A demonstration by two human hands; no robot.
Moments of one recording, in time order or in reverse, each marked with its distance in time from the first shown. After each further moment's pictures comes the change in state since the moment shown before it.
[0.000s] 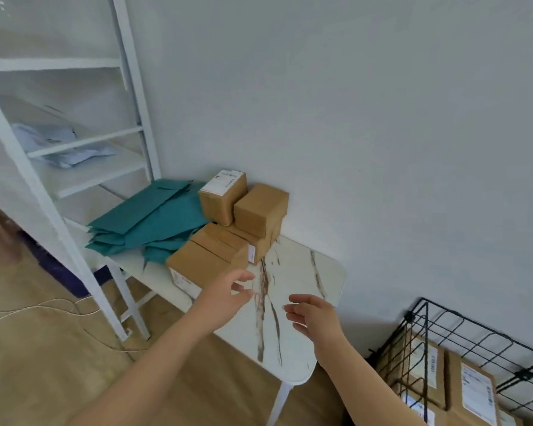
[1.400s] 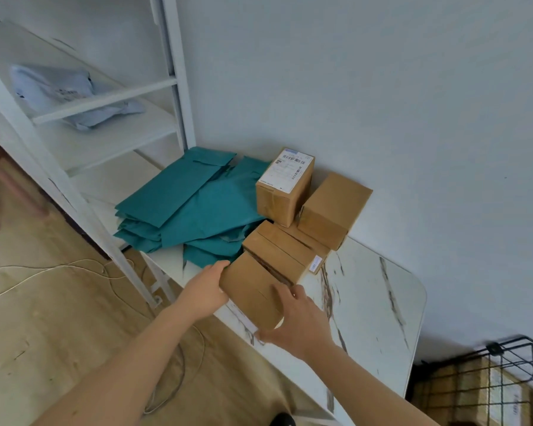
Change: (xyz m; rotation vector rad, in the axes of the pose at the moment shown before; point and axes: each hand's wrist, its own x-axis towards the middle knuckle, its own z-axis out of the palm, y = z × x) left_hand 0.122 -0.160 -0.120 0.340 -0.087 -0.243; right_hand 0.106 -0.006 0.183 -1.342 -0.265 -0.438
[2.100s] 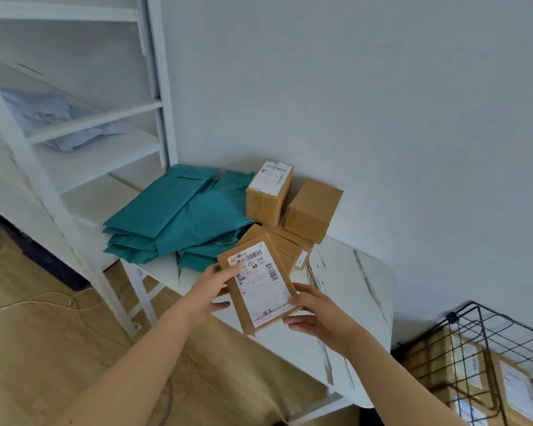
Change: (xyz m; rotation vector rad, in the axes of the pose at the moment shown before) left_hand -0.031 0.002 -0.010 -1.034 -0.182 -0.195; right_hand -0.054 0.002 -0.020 1.349 -0.173 0.308
